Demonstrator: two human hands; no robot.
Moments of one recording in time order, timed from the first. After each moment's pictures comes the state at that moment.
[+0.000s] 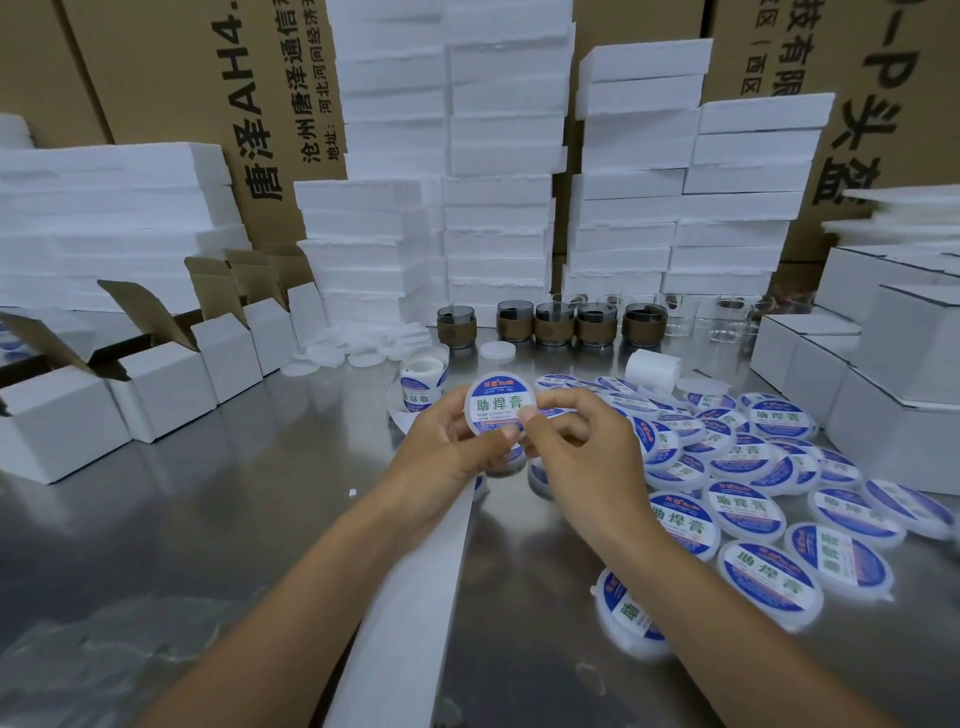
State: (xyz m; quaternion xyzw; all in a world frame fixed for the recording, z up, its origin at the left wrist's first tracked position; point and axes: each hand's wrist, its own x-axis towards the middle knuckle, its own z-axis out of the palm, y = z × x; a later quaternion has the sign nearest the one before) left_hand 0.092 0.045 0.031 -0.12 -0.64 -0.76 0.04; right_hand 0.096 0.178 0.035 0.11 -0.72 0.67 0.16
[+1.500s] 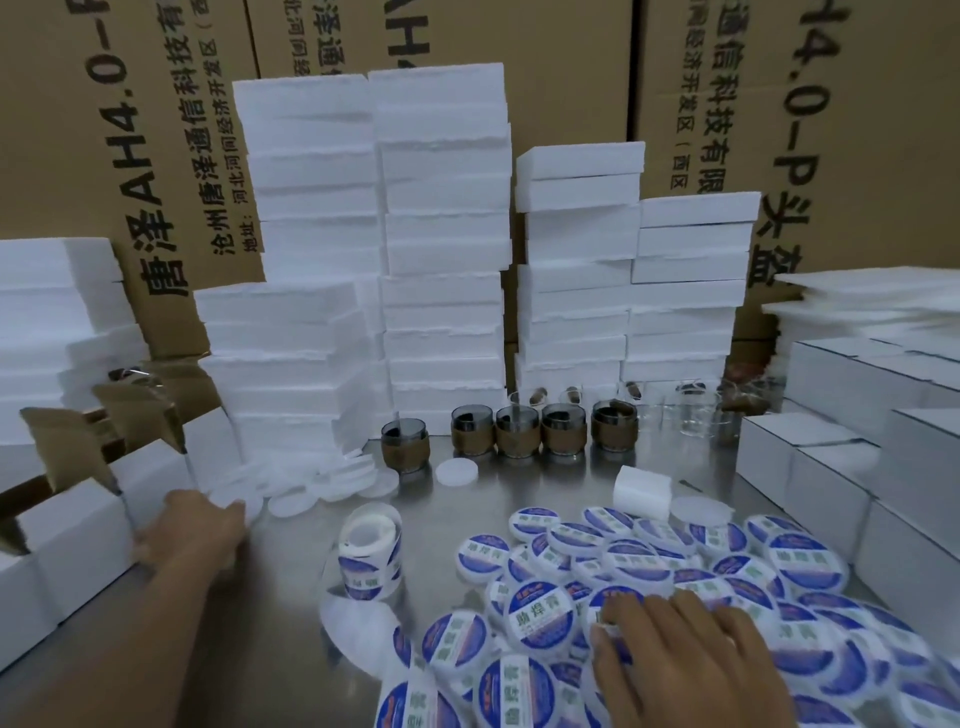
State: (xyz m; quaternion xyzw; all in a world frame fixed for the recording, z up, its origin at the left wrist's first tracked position) left_hand -0.125 -0.160 0.018 0.36 -0.87 -0.29 0.19; right_hand 0.047 0.217 0.017 0.08 -0.85 0.00 0.51
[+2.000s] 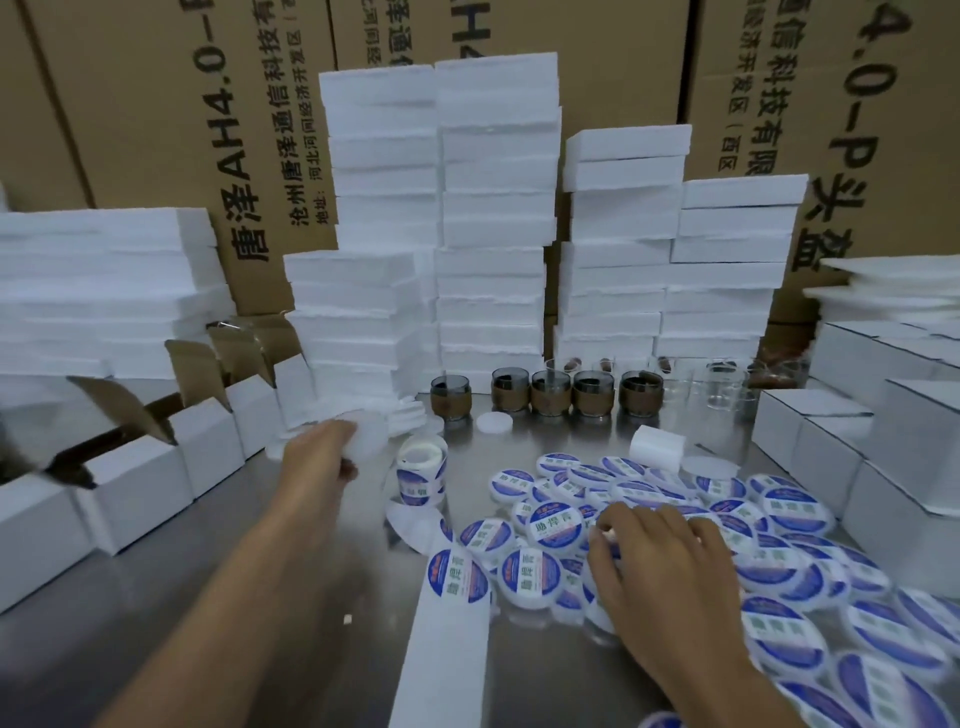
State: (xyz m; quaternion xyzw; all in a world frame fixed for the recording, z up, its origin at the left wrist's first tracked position) left_hand 0.002 -0.059 0.068 0.17 -0.63 -0.73 0.21; right_hand 0.076 0.213 0.030 0.07 -0.91 0.06 0.40
